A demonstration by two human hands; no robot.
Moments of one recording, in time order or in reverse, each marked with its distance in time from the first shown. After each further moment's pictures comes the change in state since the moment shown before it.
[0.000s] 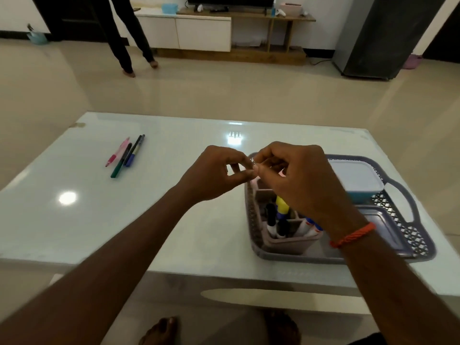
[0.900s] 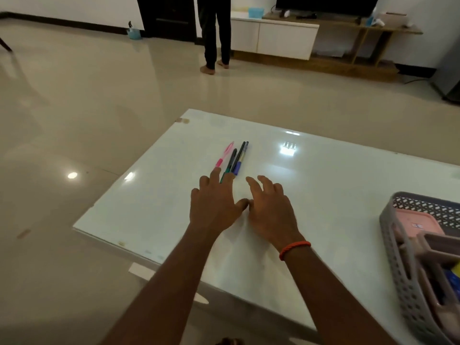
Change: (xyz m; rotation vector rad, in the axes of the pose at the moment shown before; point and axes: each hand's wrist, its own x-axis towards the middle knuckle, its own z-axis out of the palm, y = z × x) left_hand -0.132 -0.161 -0.110 0.680 0.006 -0.851; right_hand 0.082 -0.097 0.295 -0.327 -0.339 0.026
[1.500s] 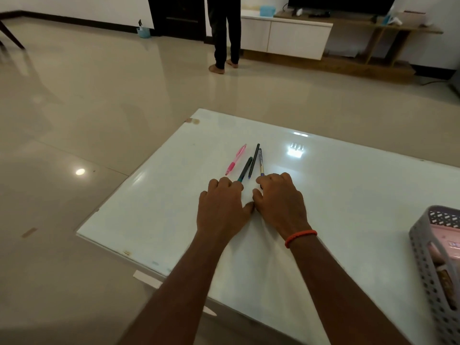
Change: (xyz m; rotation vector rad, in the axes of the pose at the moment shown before) left_hand 0.016 -0.015 0.013 -0.071 0.023 0.029; right_hand 0.050 -0.002 0.010 -0.020 0.109 -0.018
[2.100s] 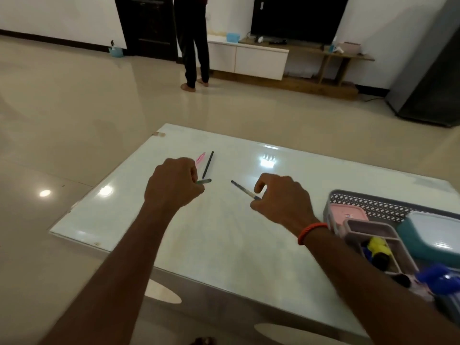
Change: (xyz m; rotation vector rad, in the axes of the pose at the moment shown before) left_hand -0.026 0.034 -0.102 -0.133 0.068 -0.019; right_hand -0.087 0.048 -0.145 0.092 -0.099 0.199
